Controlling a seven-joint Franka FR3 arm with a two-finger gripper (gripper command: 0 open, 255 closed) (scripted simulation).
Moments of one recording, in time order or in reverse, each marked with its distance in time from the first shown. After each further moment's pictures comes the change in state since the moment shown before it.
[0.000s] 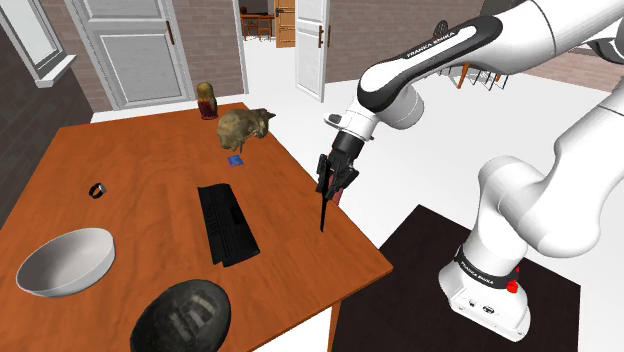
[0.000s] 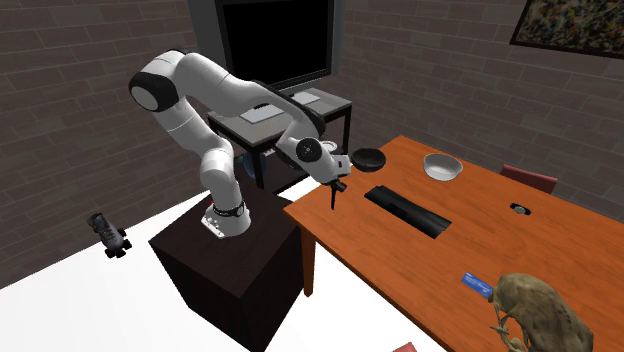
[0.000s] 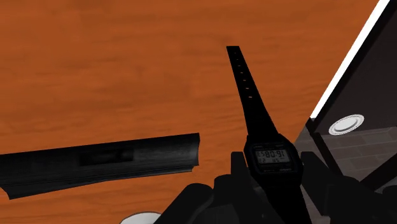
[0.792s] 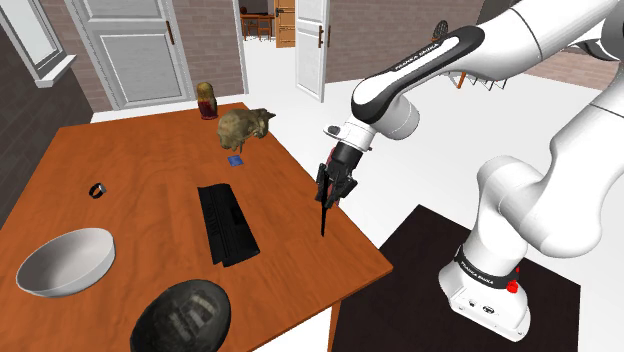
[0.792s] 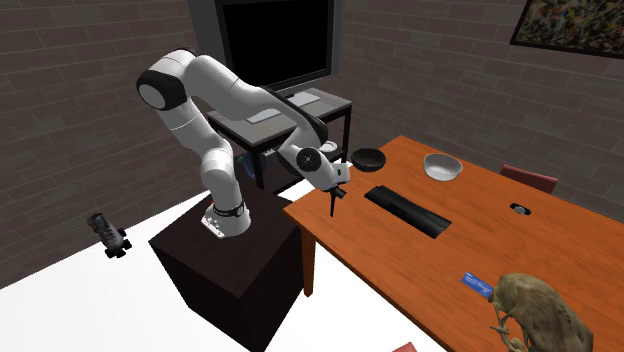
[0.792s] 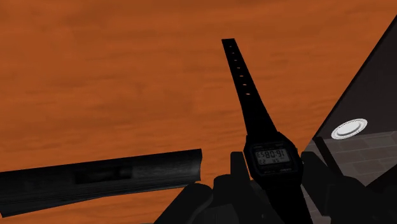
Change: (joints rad) arm 0.039 0.064 -0.033 -0.024 0.077 0.058 -0.092
